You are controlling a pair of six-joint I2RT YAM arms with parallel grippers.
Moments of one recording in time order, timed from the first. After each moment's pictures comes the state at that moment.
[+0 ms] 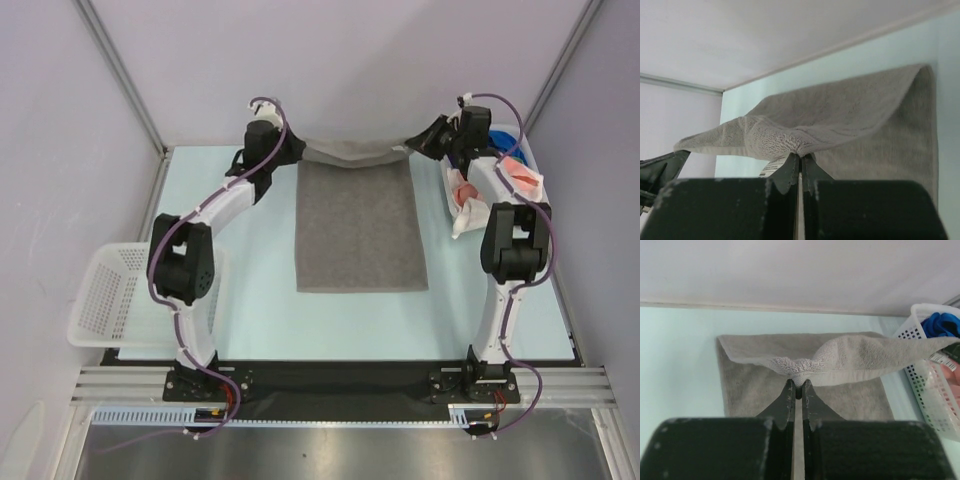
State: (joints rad) left arm -0.32 1.98 1.57 0.17 0.07 -0.43; right arm 0.01 2.14 1.82 -0.06 -0.52 0.68
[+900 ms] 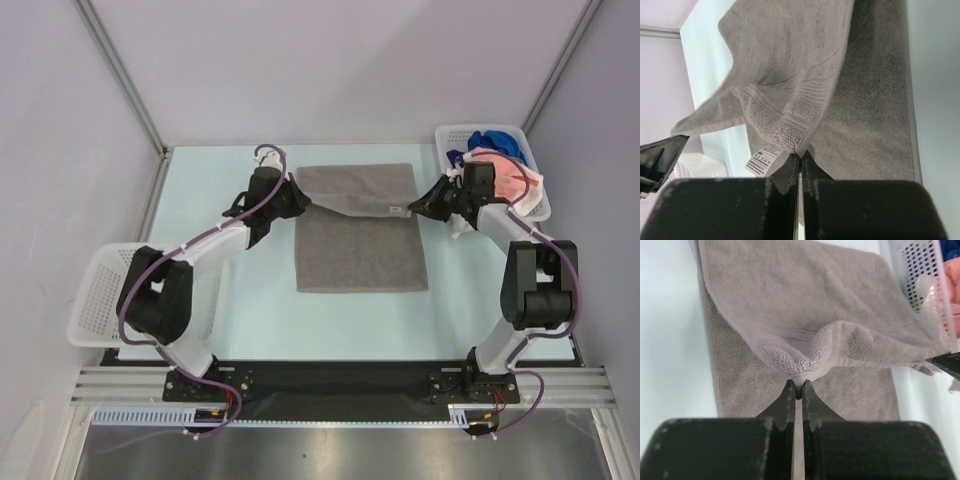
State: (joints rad) left arm -0.44 1.66 1.09 0.08 0.03 -0.59; right arm 0.01 1.71 1.14 -0.14 -0.53 0.66
